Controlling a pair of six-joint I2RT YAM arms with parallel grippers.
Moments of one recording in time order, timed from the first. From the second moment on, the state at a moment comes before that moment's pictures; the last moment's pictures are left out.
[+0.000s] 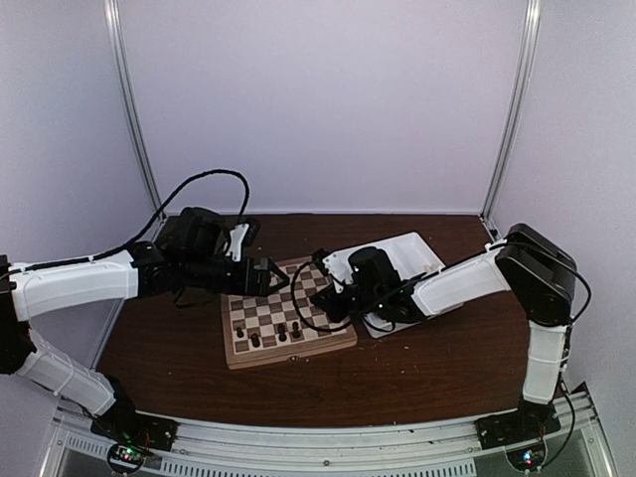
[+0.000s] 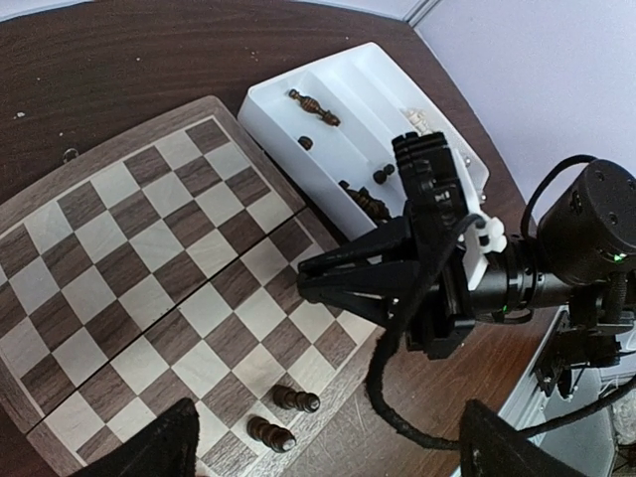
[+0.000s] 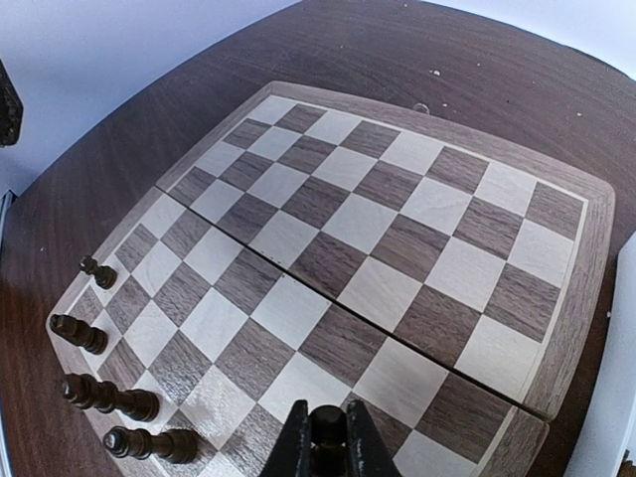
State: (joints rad) left arm -0.75 1.34 0.93 -0.21 0.21 -0.52; right arm 0.87 1.96 1.07 0.38 -0.16 0.19
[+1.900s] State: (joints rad) left arm -0.75 1.47 1.05 -0.35 0.10 -0.37; right arm 0.87 1.67 1.02 0.24 0.02 0.16
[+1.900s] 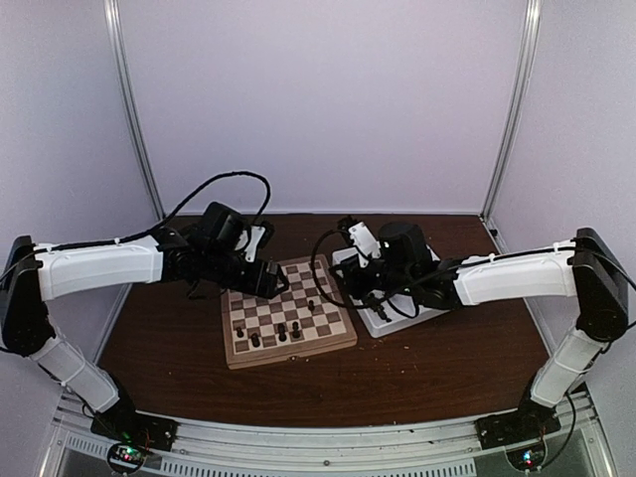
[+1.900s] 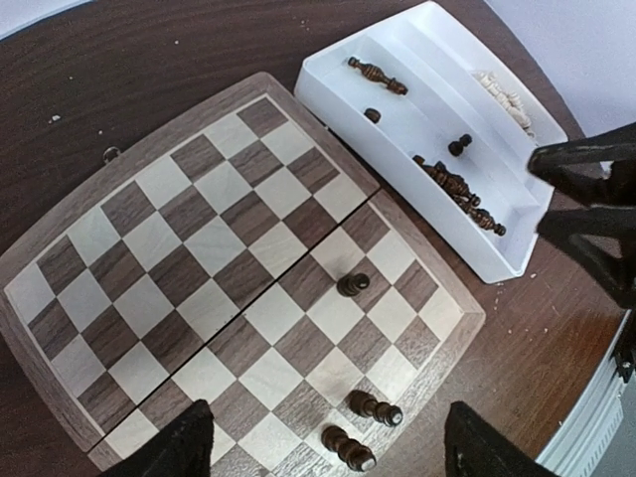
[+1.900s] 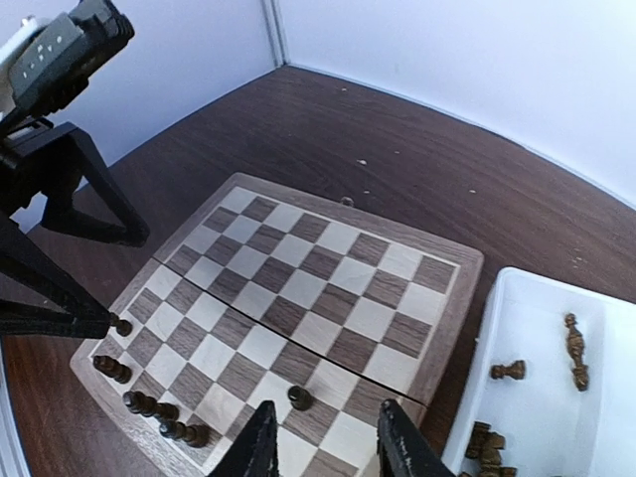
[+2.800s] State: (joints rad) left arm -0.87 1.97 1.56 -0.62 -0.04 -0.28; right arm 0.71 1.51 0.88 0.09 0.35 0.19
